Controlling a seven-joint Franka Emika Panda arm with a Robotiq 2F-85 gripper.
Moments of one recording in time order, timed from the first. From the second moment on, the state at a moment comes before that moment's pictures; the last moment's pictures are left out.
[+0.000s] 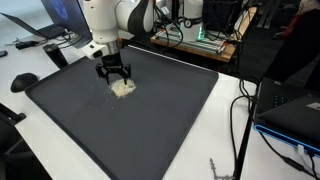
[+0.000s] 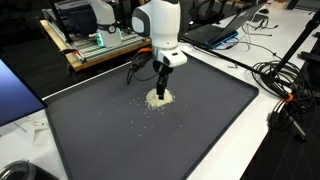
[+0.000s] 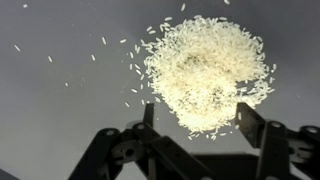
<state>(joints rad) -0.13 0.56 0.02 -1.97 -0.17 2.64 -0.60</state>
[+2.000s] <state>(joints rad) 0.26 0.54 -0.11 -2.01 -0.76 2.33 0.32</state>
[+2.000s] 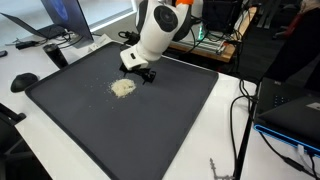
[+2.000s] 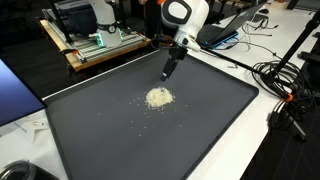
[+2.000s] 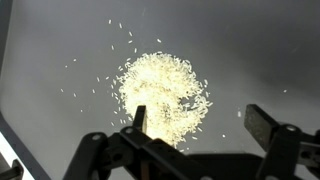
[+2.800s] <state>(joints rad) 0.08 0.28 -0.11 -2.34 -0.76 2.86 0.33</state>
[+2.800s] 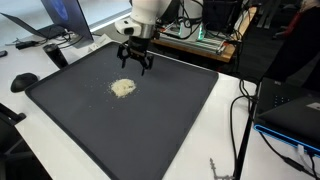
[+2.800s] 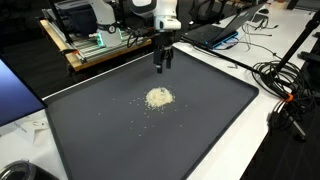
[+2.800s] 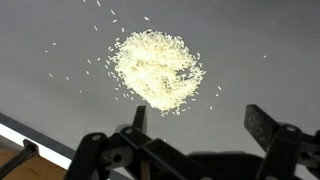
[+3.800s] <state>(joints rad) -0.66 0.25 0.33 -2.68 -0.78 3.51 0.49</state>
